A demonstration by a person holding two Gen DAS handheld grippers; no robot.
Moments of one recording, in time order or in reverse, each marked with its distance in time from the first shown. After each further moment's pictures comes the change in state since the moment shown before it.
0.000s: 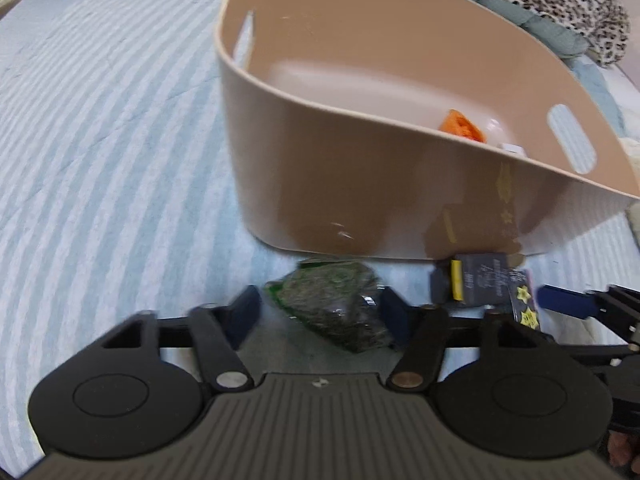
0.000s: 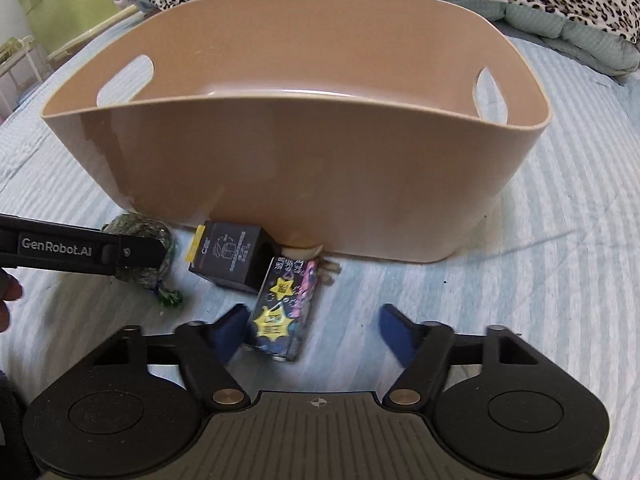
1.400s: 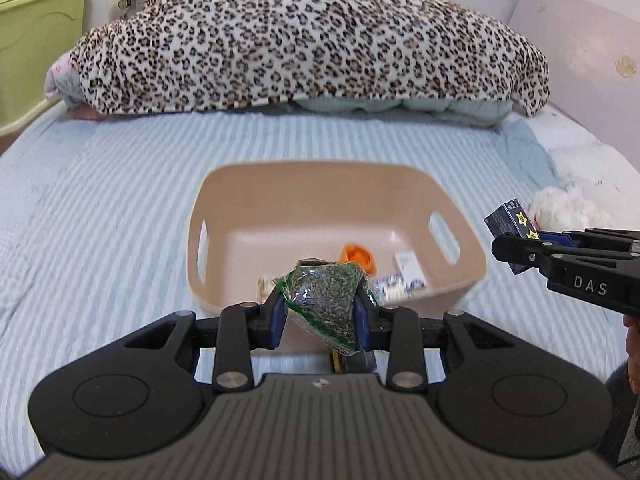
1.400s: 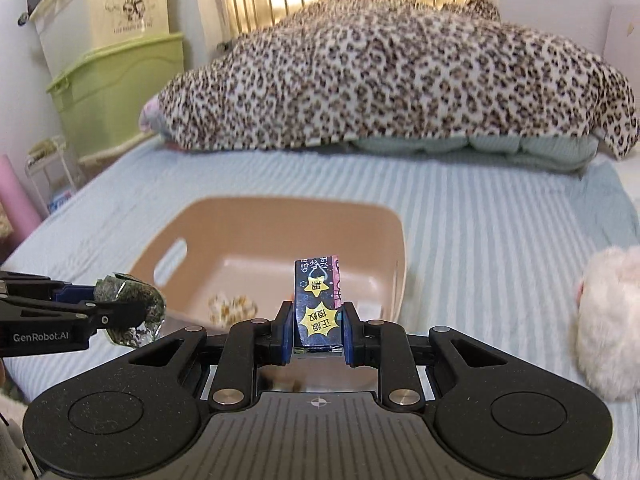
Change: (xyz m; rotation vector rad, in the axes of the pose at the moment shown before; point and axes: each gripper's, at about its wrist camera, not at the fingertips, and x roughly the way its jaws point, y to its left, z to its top) left arm -0.138 -0.082 0.024 0.146 -0.322 0.012; right arm -0.146 -0.047 0.042 0.023 -0.356 0.044
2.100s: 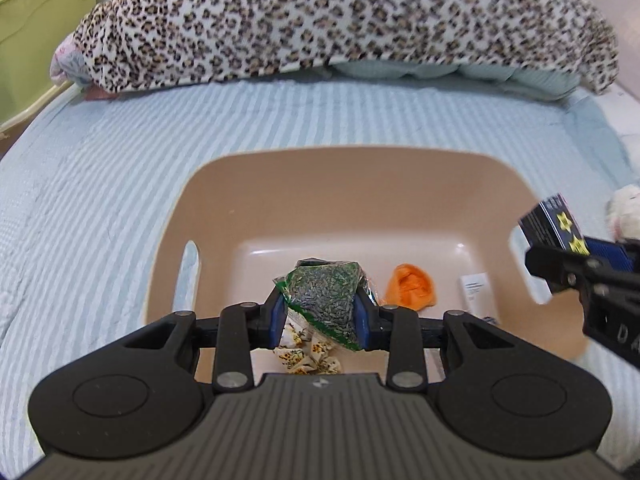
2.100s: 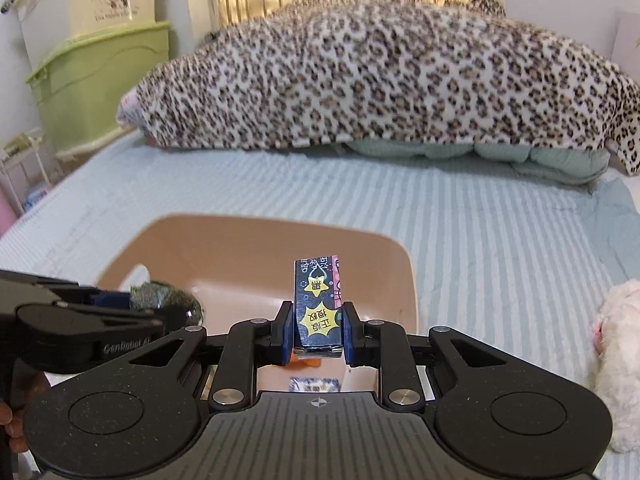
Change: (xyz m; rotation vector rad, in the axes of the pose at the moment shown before) left arm 0.125 0.000 0.031 -0.015 0.126 0.158; right arm 0.085 -0.003 0.033 -0.027 0.044 -0.050
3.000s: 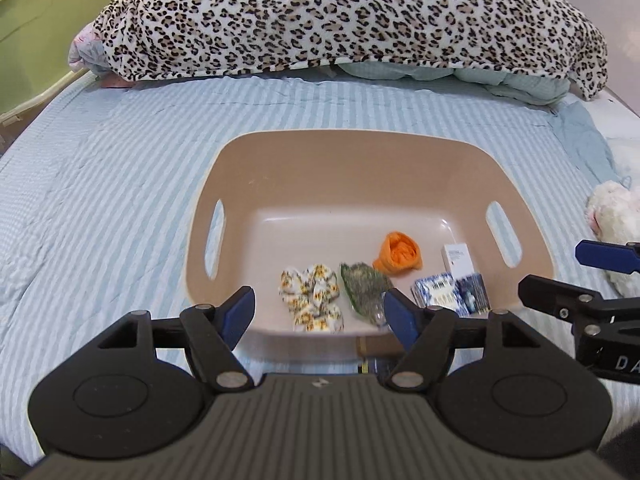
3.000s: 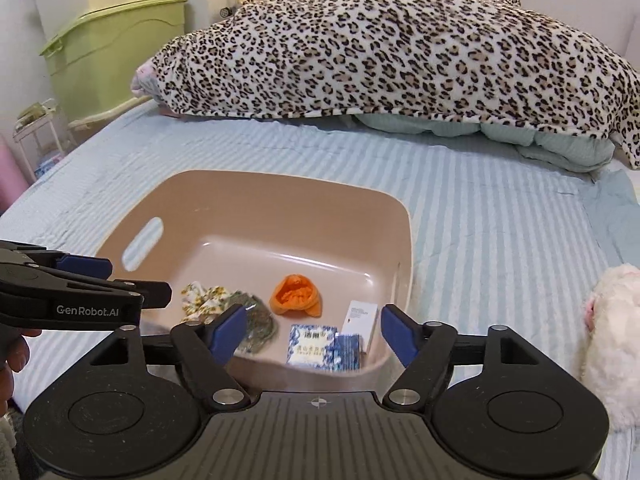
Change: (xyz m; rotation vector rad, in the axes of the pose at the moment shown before) left arm -0.069 0.010 -0.035 -0.030 -0.009 -0.022; right arm -0.036 -0.001 -0.025 -0.047 0.057 0.032
